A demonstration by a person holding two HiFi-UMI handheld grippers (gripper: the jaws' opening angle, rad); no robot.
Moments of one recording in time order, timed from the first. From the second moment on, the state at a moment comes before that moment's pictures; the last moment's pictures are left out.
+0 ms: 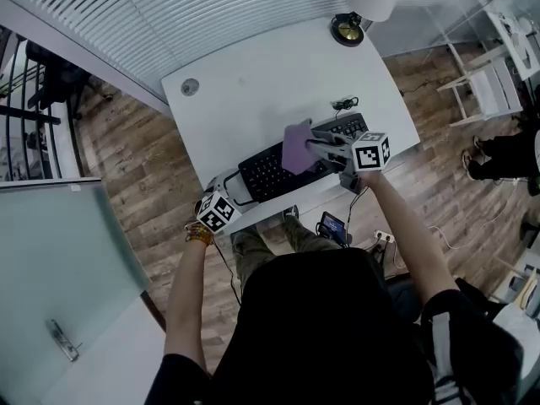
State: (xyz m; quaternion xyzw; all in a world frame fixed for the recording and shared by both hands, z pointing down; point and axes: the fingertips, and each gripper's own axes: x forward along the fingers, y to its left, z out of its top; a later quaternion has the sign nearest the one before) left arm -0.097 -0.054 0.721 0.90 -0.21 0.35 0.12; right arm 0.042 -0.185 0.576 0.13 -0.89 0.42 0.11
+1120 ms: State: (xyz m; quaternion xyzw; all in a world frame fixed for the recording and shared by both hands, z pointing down) left arm -0.094 -0.054 0.722 0.89 -0.21 0.38 0.13; right arm 0.257 -0.266 0.674 0.33 -0.80 0.28 0.41
